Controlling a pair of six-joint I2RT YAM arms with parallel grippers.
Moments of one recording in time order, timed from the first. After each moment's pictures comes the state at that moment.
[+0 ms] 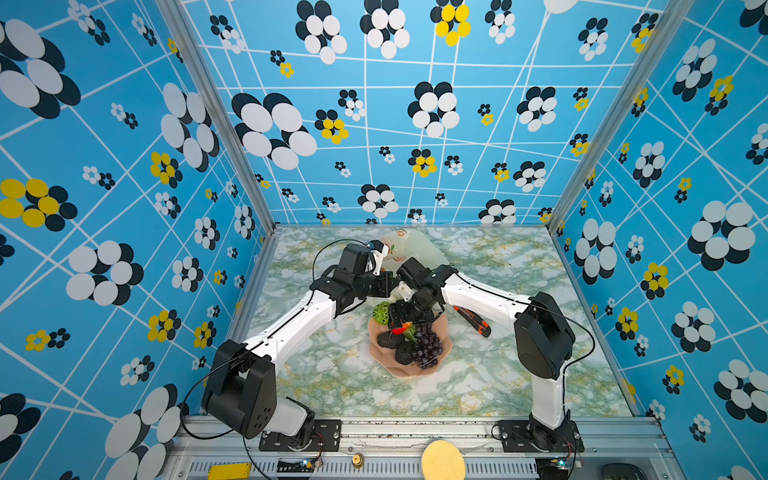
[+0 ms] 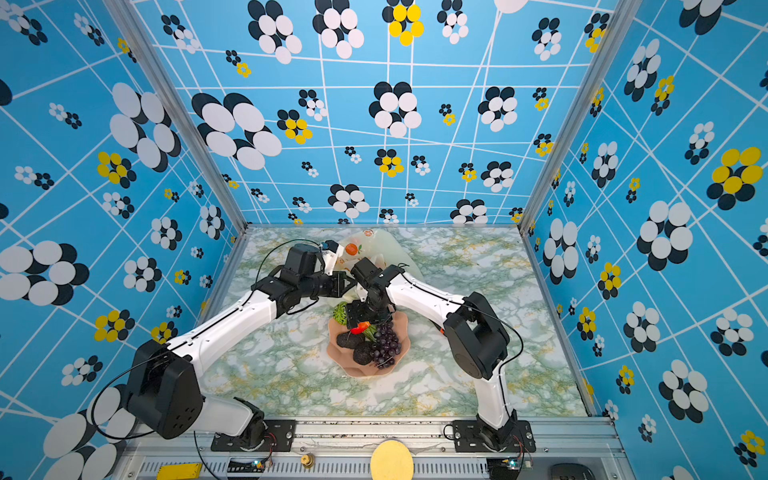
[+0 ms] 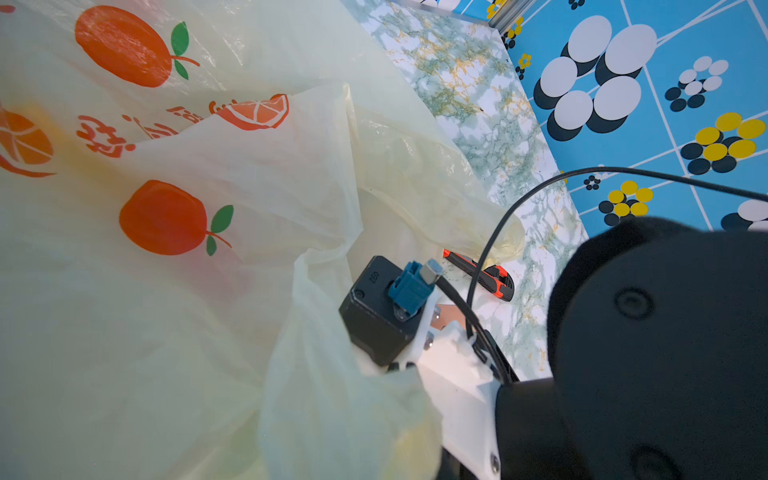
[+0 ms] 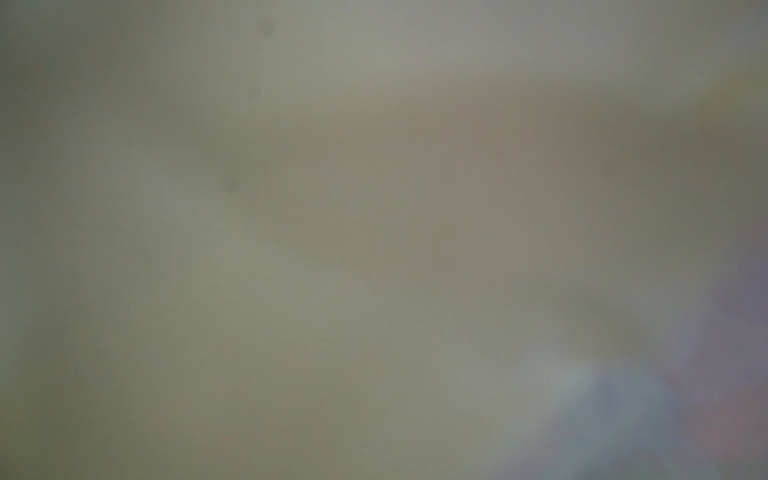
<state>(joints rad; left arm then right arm) -0.45 1.45 1.07 -0.29 0.41 -0.41 0.79 1.98 1.57 -0.86 -0.29 0.45</state>
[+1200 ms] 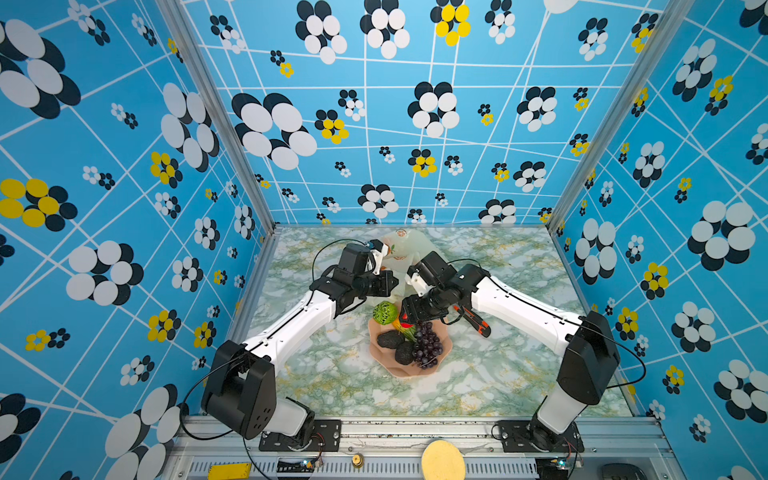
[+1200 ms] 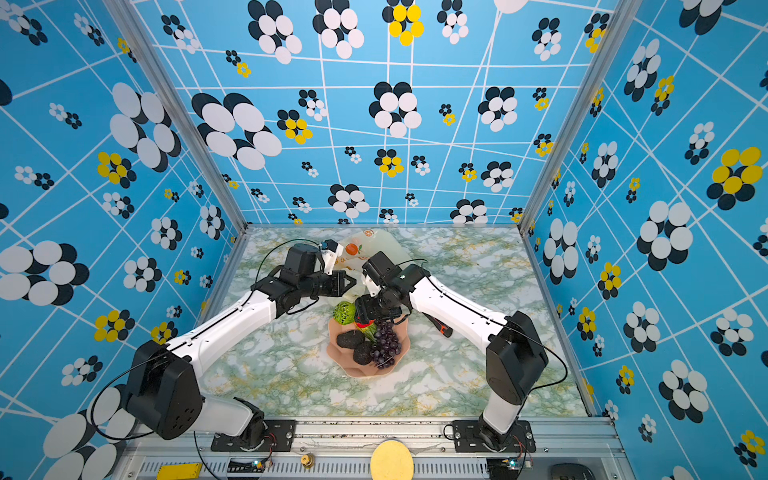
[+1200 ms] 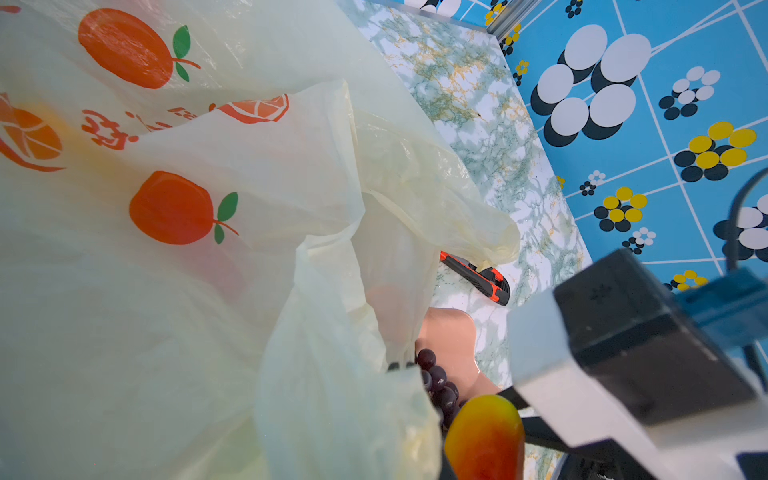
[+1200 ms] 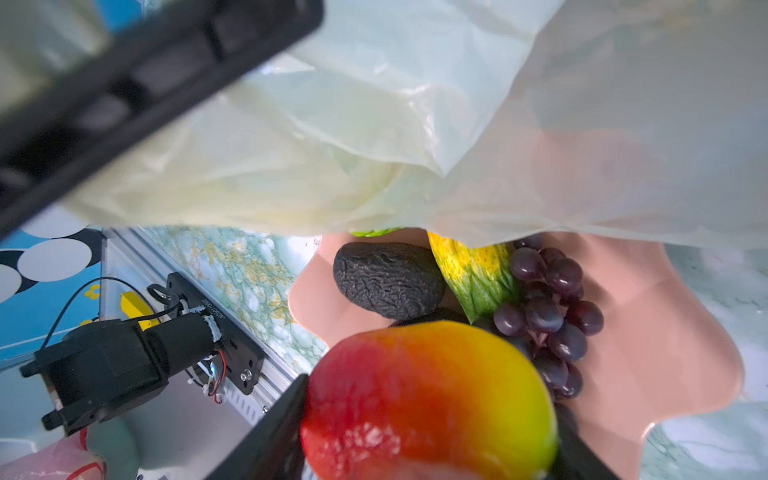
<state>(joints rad) -0.45 1.45 1.07 -0.28 0.41 -0.43 0.79 1.71 1.46 -0.86 -0.25 0.45</state>
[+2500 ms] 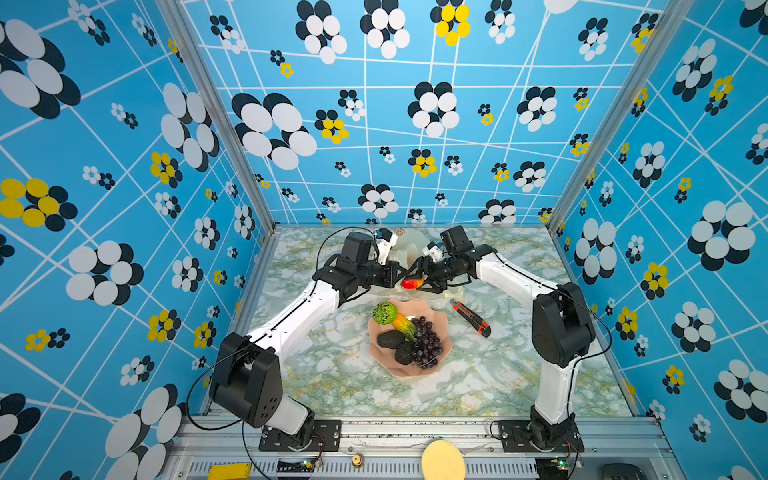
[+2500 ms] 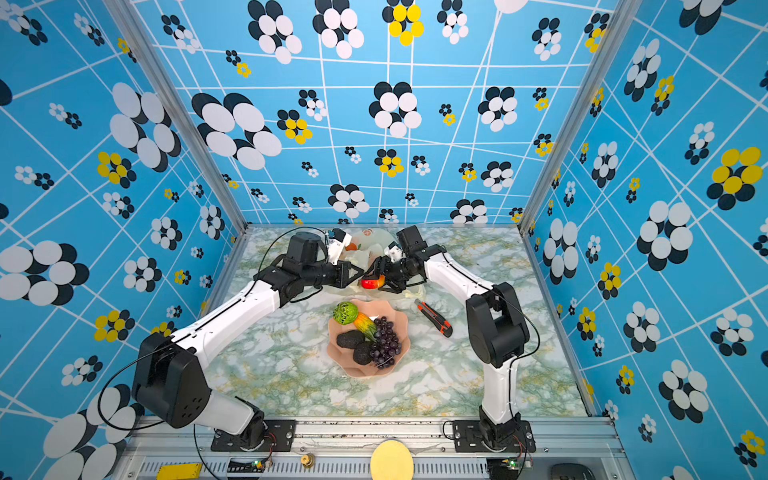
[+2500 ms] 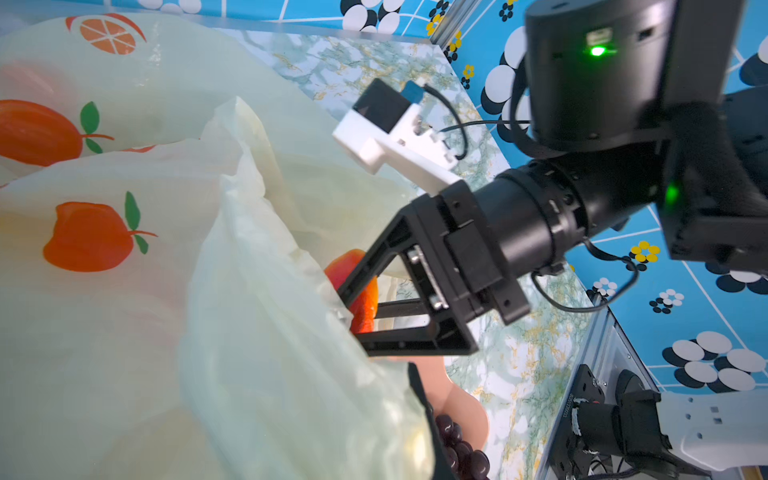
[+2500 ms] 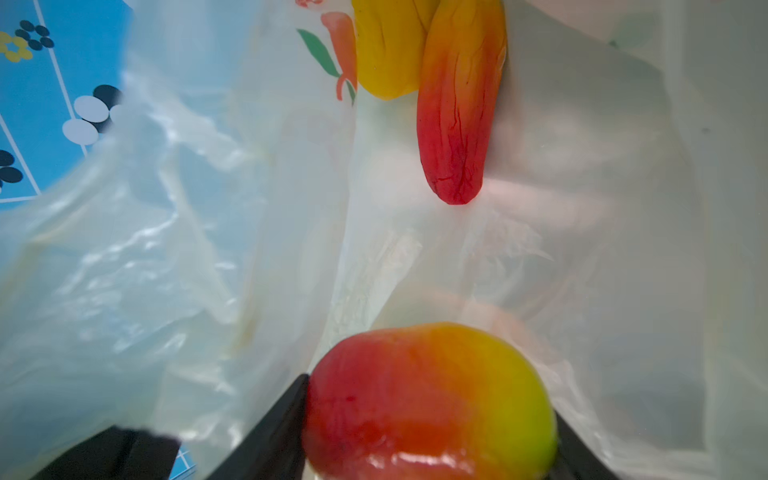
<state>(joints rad) -0.45 1.51 1.20 -0.27 0.53 -0.34 0.47 1.98 1.58 -0.56 -0.72 0.75</state>
